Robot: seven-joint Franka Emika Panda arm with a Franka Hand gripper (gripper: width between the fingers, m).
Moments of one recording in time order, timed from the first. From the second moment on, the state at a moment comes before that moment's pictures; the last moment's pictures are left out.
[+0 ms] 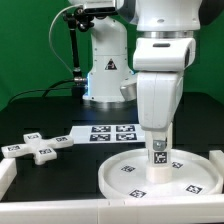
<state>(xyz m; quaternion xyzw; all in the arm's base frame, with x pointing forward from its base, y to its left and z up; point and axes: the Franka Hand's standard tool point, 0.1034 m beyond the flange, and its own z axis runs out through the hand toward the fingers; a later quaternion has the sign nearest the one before) 0.570 0.043 0.072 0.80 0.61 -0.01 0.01</state>
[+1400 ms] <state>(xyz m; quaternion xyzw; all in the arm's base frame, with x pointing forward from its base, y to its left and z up) 0.569 0.038 0.071 0.53 0.85 -0.04 0.02</state>
